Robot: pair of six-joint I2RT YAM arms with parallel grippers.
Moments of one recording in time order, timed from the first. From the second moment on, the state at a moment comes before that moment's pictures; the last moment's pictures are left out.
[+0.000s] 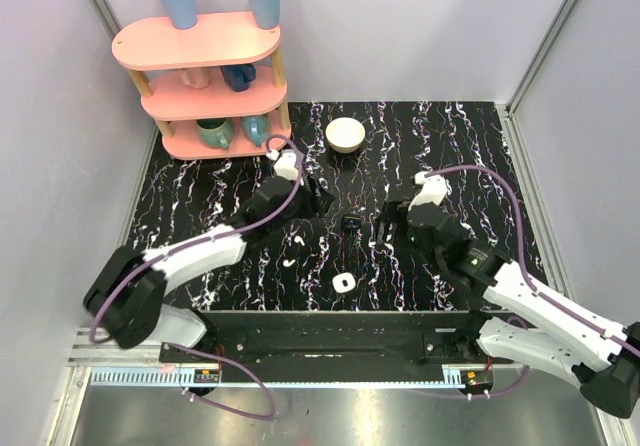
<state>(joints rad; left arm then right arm) -0.70 1.44 0.77 0.30 -0.05 -0.58 0.84 0.87 0.78 -0.40 0.49 0.60</state>
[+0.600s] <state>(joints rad) -0.67 0.83 0.58 0.19 -0.25 -0.31 0.84 1.22 0.60 -0.05 -0.23 0.10</state>
